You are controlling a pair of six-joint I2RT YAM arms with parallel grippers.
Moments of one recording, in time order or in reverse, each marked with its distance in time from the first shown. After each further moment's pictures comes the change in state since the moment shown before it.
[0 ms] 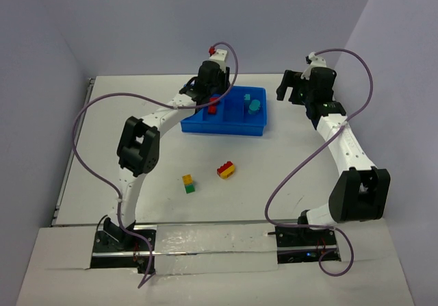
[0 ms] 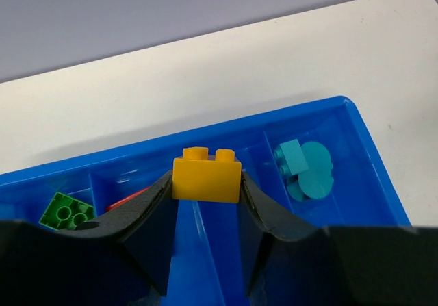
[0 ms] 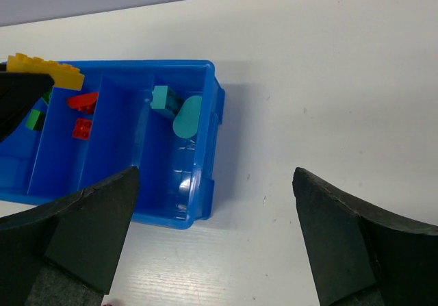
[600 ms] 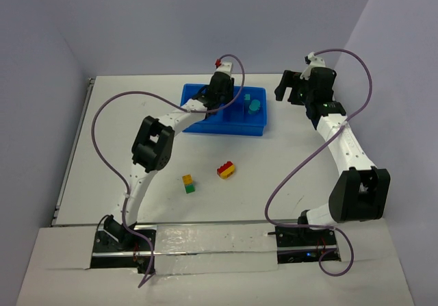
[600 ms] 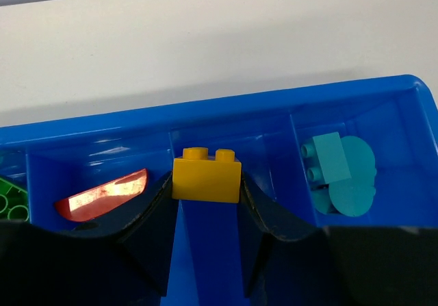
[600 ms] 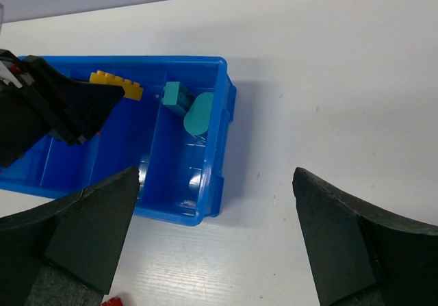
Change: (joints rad) left arm -0.035 0.189 0.107 -0.023 -0.107 -0.082; right arm -0.001 0.000 0.000 -0.001 -0.040 0.011
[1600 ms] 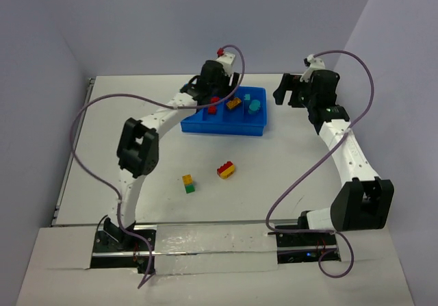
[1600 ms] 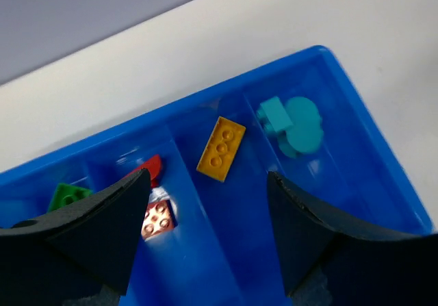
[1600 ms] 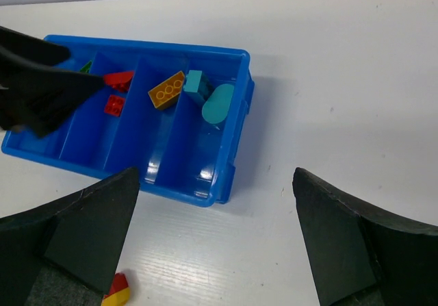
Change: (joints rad) left arm 0.021 -0.227 -0.082 -0.112 0.195 0.215; right arm 0.000 -0.077 -0.034 -0.022 -0.079 -0.044
